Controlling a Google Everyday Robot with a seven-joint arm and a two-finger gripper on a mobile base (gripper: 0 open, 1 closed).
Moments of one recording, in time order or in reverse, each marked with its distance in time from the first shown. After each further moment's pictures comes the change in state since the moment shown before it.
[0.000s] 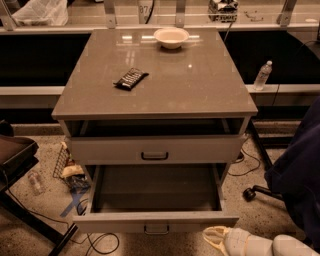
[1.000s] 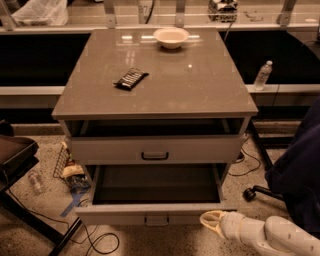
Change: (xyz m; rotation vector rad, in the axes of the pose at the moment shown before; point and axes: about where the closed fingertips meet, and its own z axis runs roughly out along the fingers) arm -0.005 -0.049 0.027 0.008 -0.007 -0.038
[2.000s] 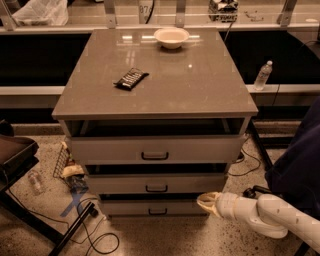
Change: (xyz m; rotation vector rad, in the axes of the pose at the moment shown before) arm -0.012 -0.061 0.031 -0.009 -0.029 -0.022
